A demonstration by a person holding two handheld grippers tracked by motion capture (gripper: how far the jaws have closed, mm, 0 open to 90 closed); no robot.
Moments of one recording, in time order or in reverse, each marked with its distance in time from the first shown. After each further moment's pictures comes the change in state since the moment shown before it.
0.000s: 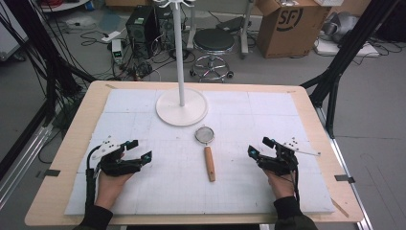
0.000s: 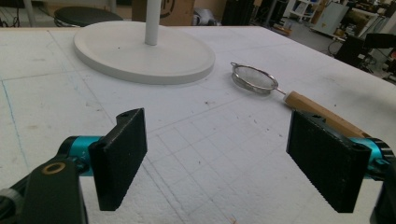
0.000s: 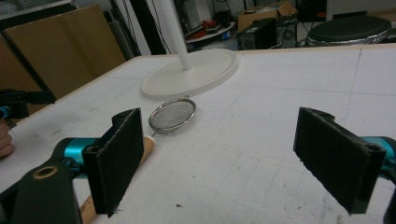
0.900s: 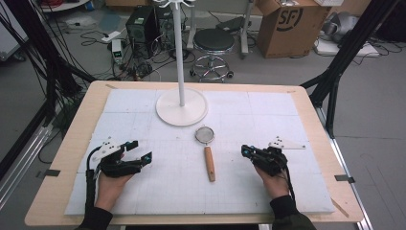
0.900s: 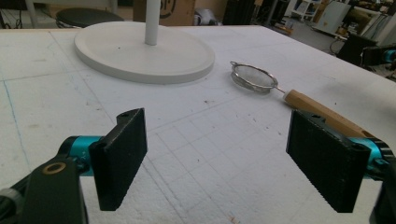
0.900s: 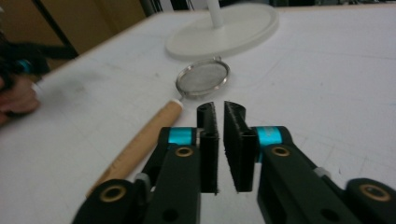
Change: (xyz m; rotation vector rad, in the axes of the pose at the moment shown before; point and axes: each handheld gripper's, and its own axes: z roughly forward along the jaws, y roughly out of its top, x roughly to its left) left arm -0.003 -0.001 -0.002 -0.001 0.010 0.015; right arm 0.013 -0.004 0.024 0.192 0.103 -0.046
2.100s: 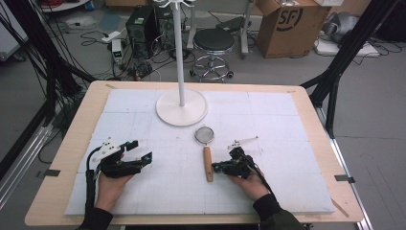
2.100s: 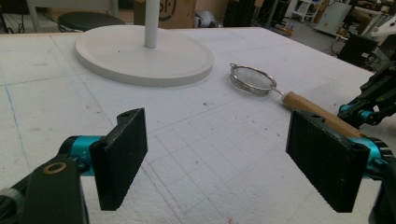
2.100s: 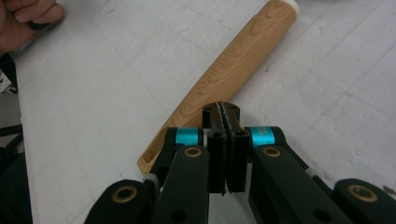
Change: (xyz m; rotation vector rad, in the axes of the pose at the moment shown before) left arm -0.002 0.000 0.000 -0.004 0.001 0.002; right arm 0.040 -0.004 0.076 0.421 0.188 0.033
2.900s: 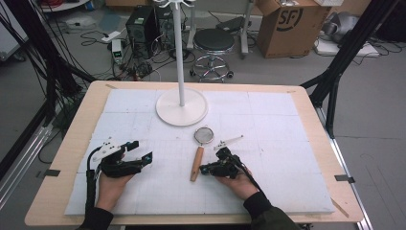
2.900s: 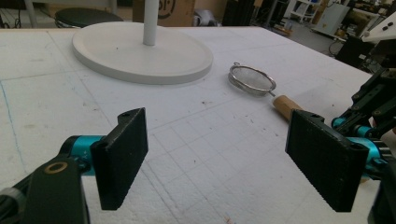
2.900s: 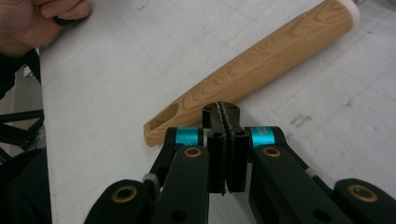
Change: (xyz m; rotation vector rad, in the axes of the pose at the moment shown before) left arm 0.000 -0.001 0.001 0.004 -0.004 -0.014; right arm 0.021 0.015 0.029 0.042 0.077 -0.044
